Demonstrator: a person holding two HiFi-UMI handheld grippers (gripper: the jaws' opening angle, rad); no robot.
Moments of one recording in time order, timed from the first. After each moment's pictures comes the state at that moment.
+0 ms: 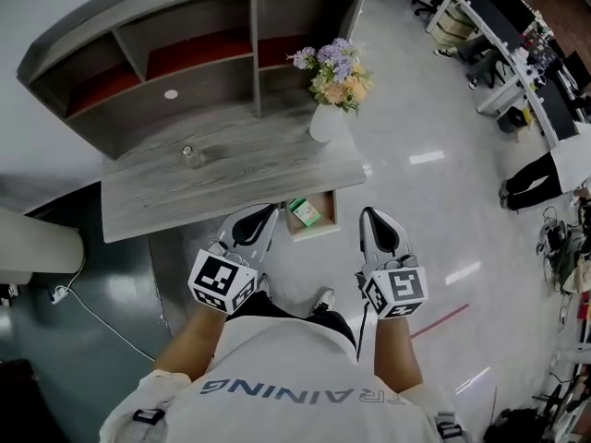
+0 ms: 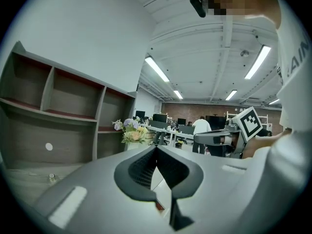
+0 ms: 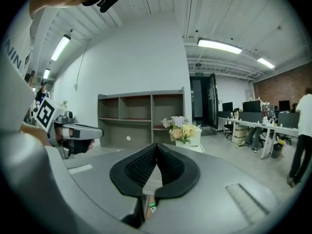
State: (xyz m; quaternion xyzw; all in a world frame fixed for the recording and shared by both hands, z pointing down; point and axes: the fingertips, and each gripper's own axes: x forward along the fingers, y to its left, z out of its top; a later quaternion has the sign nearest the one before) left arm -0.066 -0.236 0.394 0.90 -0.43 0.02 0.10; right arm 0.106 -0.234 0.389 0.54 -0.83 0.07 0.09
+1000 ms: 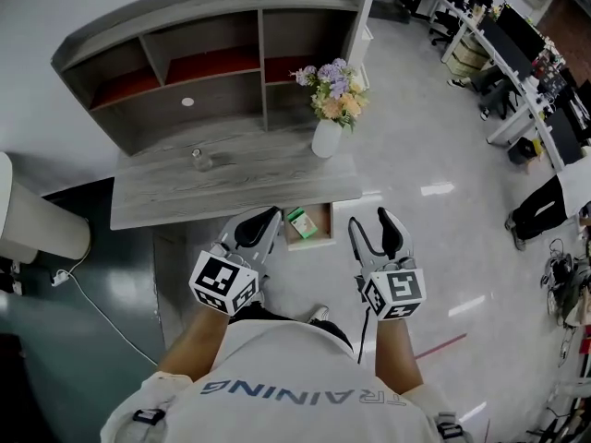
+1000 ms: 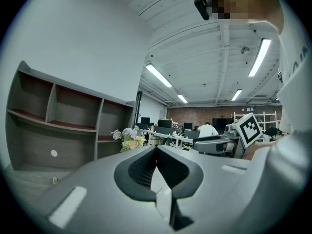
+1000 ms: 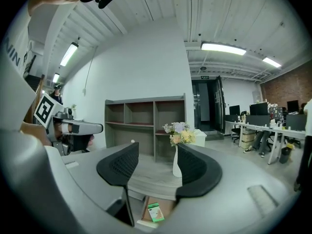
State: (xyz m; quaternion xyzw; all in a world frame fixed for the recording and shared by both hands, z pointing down) left arm -0.030 -0.208 0.354 0.88 -0.47 0.00 0.07; right arm 0.142 -0.223 0.366 0.50 -0.86 0.05 0.07
